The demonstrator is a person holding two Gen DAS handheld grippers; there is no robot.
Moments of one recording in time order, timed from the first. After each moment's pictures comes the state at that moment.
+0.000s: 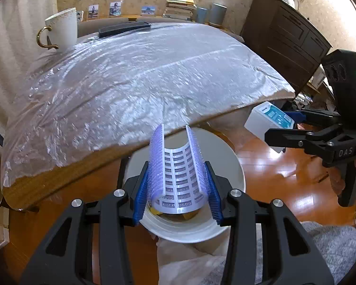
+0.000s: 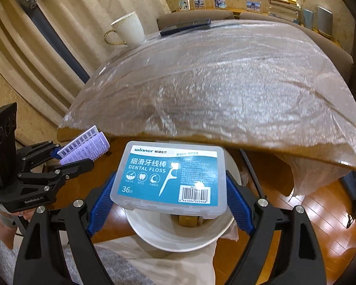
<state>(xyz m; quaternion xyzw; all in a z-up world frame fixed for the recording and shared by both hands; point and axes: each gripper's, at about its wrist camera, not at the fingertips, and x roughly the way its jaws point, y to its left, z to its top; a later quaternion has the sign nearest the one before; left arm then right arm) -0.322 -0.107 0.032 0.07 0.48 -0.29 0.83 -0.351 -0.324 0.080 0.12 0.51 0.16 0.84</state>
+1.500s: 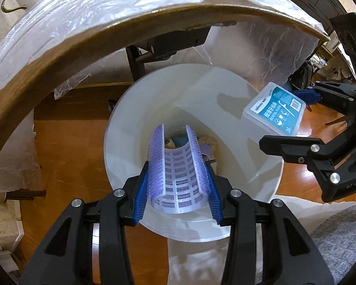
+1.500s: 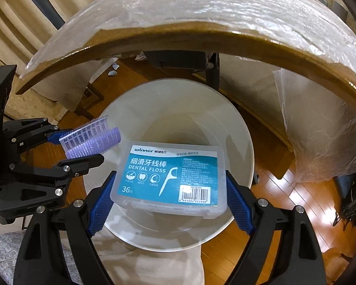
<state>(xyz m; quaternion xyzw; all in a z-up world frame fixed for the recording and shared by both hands) -0.309 -0.145 -0.083 0.15 0.57 -0.26 0.77 -0.330 -0.278 -0.024 0.06 0.59 0.15 0.79</state>
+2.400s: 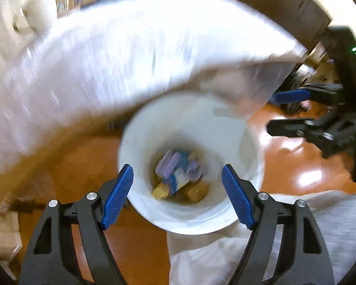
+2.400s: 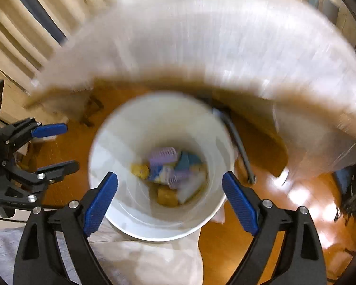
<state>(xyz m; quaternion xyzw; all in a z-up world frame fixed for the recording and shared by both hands) -0.327 -0.126 0.010 0.12 0.50 -0.31 0.80 -0.334 -0.323 0.050 0.08 0.54 0.14 0.82</state>
